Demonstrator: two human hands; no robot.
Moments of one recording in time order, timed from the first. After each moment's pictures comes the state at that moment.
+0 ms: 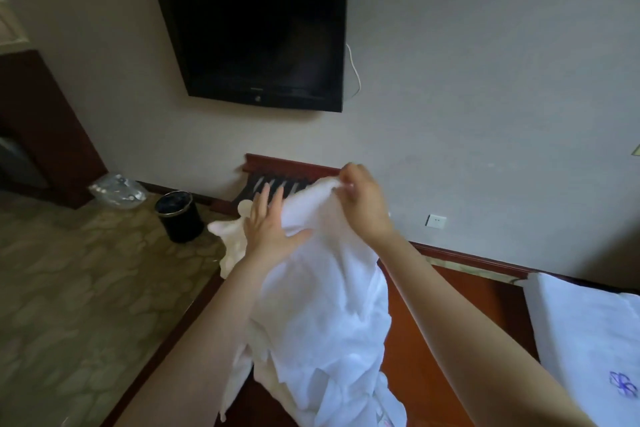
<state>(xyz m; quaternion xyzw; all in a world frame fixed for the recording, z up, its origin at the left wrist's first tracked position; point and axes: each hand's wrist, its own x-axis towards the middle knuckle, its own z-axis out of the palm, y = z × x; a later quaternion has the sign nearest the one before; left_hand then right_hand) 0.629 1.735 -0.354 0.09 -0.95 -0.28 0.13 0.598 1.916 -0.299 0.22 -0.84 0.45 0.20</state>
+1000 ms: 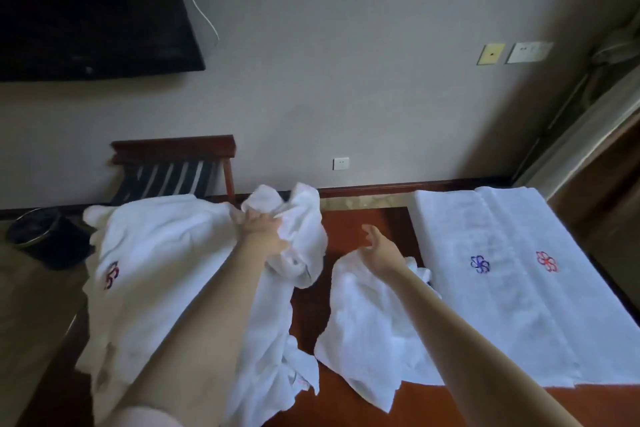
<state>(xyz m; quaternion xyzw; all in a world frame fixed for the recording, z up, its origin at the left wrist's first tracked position) 0.573 1.930 -0.433 -0.06 -0.98 0.01 -0.17 0.667 2.152 -0.456 -0.17 -0.90 0.38 -0.08</state>
